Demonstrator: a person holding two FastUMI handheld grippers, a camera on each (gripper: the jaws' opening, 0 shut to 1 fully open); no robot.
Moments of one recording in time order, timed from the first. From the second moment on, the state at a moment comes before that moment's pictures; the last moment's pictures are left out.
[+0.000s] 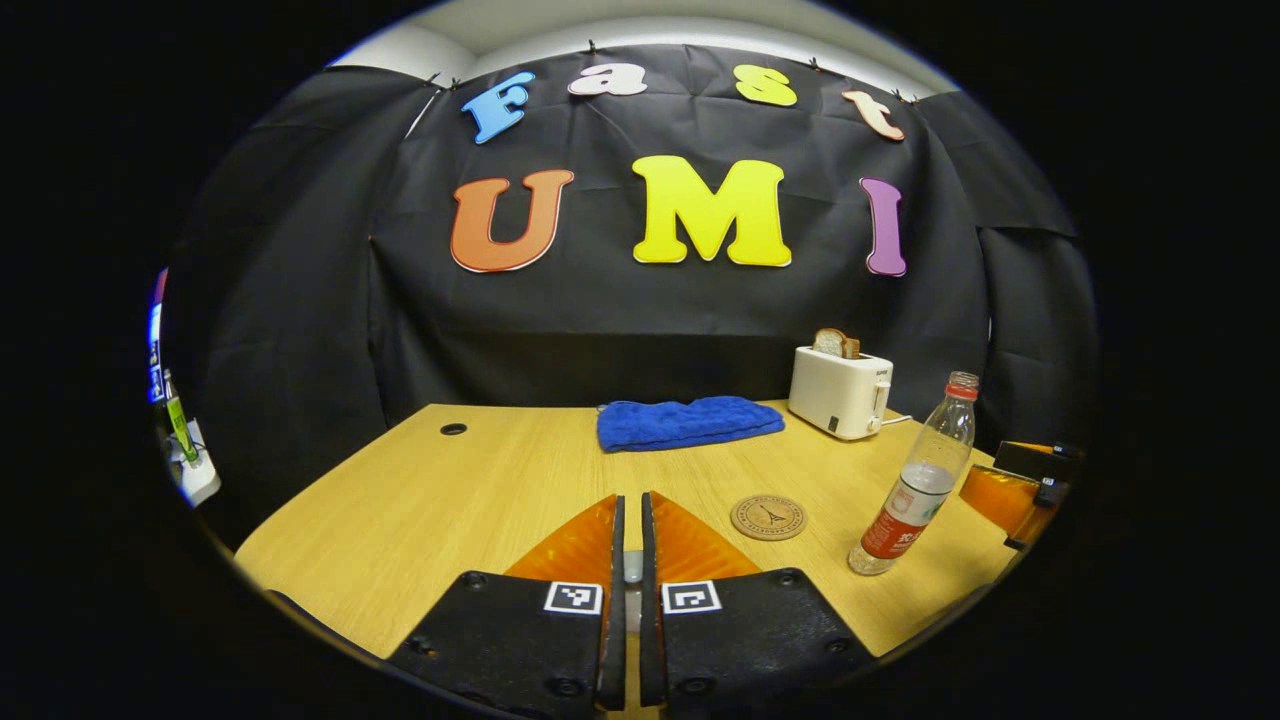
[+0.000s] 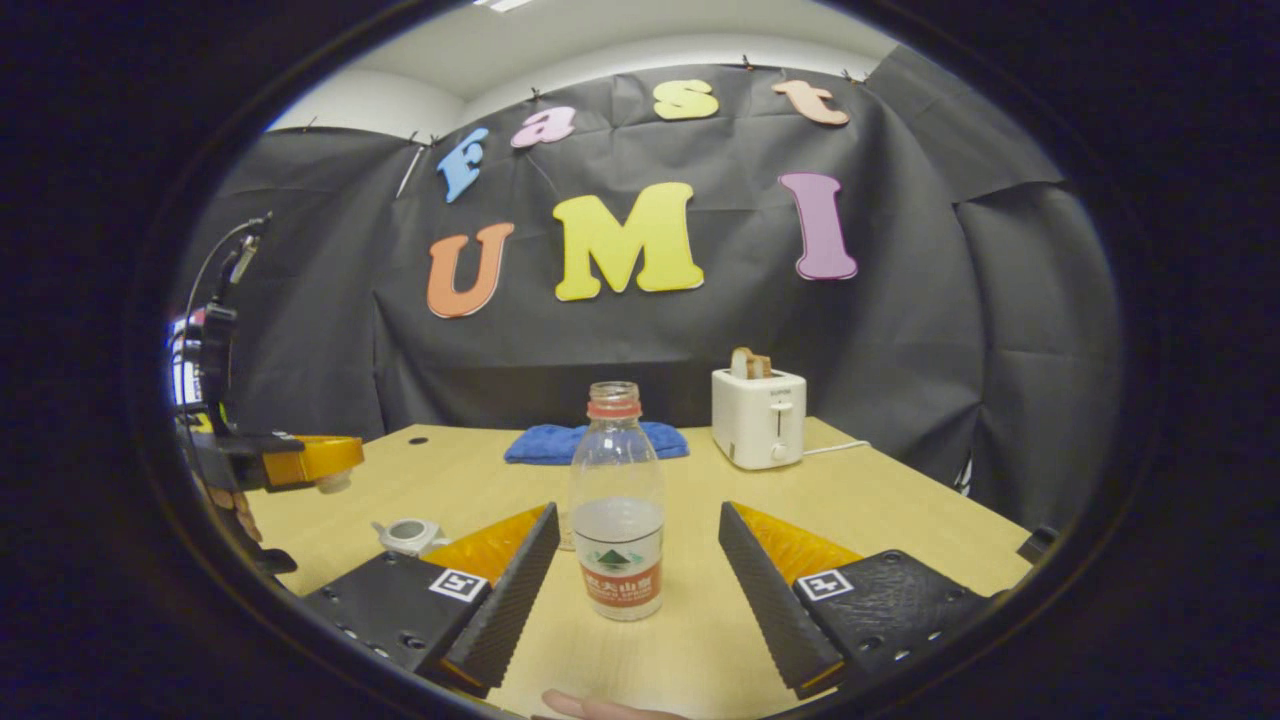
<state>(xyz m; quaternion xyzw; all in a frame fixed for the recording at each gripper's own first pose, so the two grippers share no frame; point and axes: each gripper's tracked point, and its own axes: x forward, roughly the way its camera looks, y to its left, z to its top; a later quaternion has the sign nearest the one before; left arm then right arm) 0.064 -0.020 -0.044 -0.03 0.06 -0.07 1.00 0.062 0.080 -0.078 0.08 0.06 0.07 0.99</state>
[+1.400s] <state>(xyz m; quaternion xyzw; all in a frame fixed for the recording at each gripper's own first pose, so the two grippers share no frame) 0.023 0.031 -0.003 -0.03 0.03 -0.06 1.00 0.116 0.114 -0.082 -0.10 0.06 0.01 0.99</state>
